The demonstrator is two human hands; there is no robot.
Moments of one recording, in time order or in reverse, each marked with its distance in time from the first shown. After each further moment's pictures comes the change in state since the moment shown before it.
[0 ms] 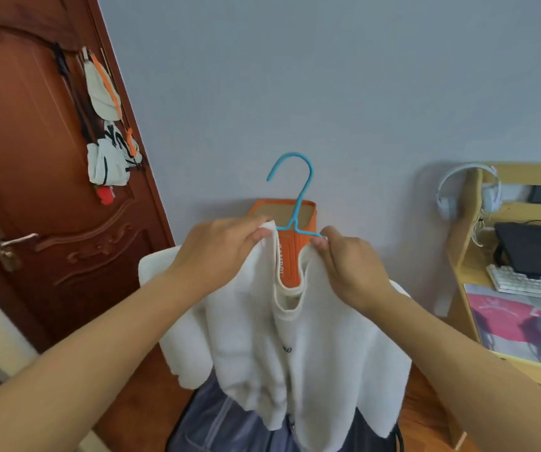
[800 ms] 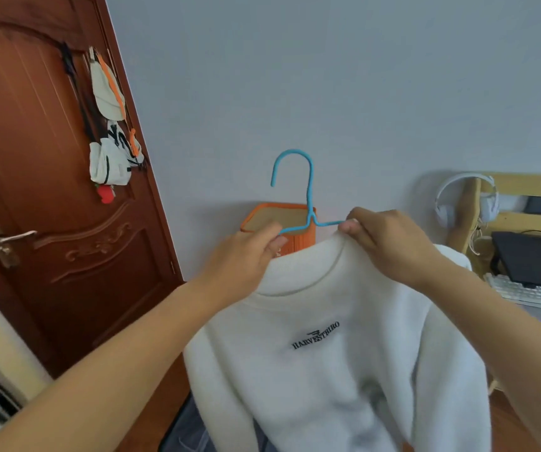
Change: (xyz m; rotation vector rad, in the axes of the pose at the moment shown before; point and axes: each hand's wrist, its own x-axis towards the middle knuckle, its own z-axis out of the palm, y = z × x) left_hand -0.001 0.034 0.005 -0.269 -0.137 -0.167; right_hand 0.022 0.030 -0.059 -0.054 -0.004 -0.145
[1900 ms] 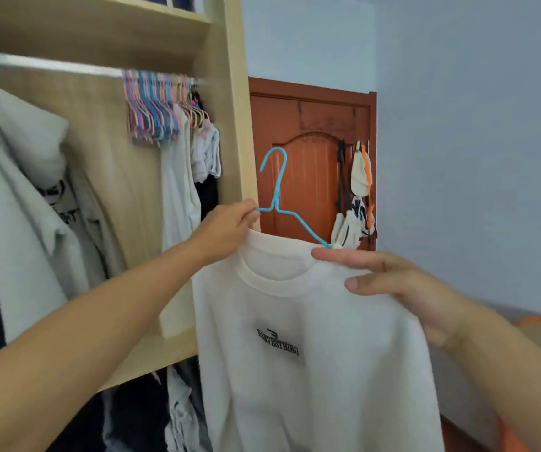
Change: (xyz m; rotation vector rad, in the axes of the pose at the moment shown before) left_hand -0.183 -0.275 -0.417 0.429 0.283 -0.612; right_hand 0.197 -0.408 0.102 1.496 -0.935 -0.160
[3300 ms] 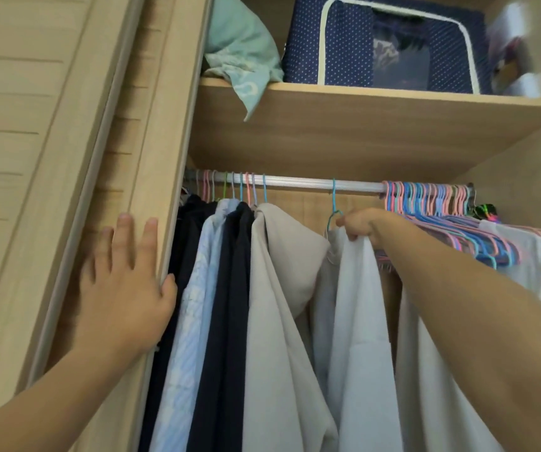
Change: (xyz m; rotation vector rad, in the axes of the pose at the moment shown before) left_hand -0.088 -0.460 -0.411 1.006 0.809 -0.544; right_hand 0.751 -0.221 0.289 -0.779 0.319 -0.210
